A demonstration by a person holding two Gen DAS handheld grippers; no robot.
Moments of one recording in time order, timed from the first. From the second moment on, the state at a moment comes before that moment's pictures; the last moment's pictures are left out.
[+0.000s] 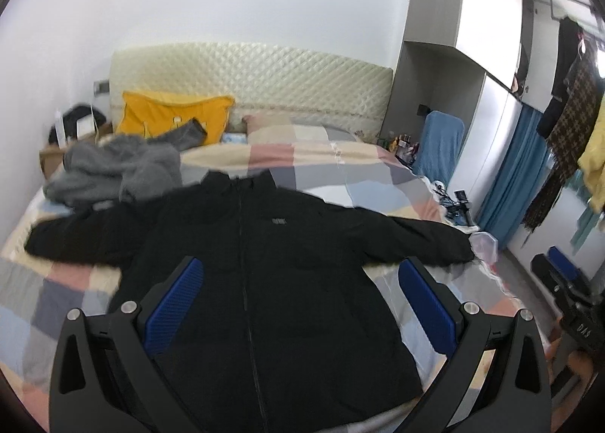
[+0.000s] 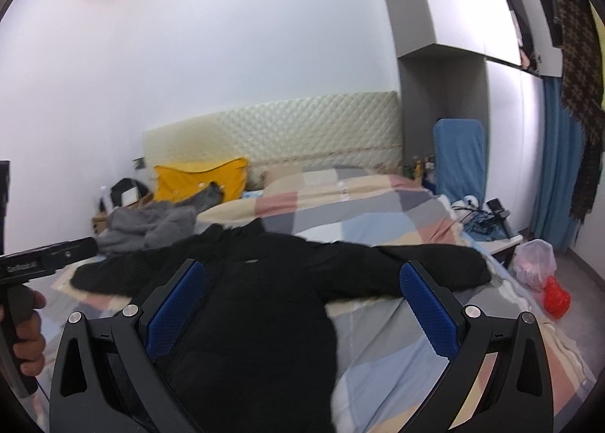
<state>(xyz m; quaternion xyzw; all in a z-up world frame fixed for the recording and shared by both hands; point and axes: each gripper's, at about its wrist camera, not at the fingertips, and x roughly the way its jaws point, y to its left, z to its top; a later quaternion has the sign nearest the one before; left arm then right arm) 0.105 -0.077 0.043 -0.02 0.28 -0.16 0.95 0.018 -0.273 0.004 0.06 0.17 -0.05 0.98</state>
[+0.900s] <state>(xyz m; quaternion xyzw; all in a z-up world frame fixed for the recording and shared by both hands) 0.175 -0.078 -0.111 -0.03 0.31 -0.16 0.94 0.112 -0.555 -0.072 0.19 0.21 -0.14 0.95</state>
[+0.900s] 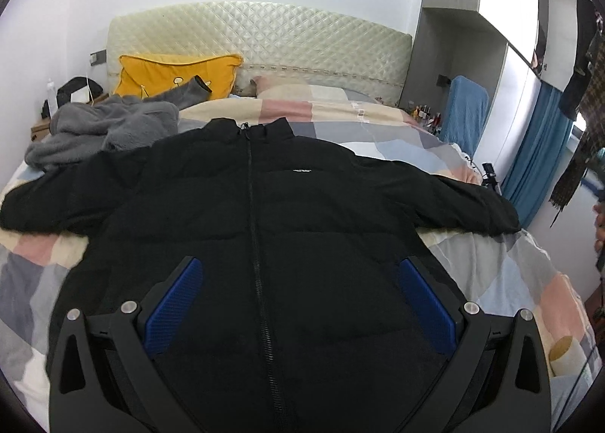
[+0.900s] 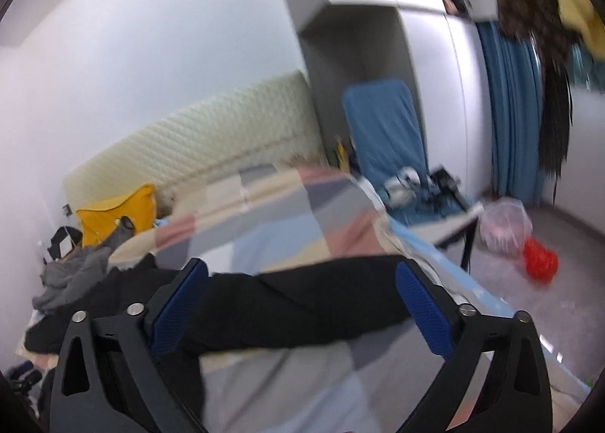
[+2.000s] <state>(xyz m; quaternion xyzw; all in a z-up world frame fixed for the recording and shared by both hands) 0.235 -0.071 -0.160 -0.06 0.37 -0.08 0.93 0.250 -0.693 -0.274 0.38 0.24 -0.24 0.86</state>
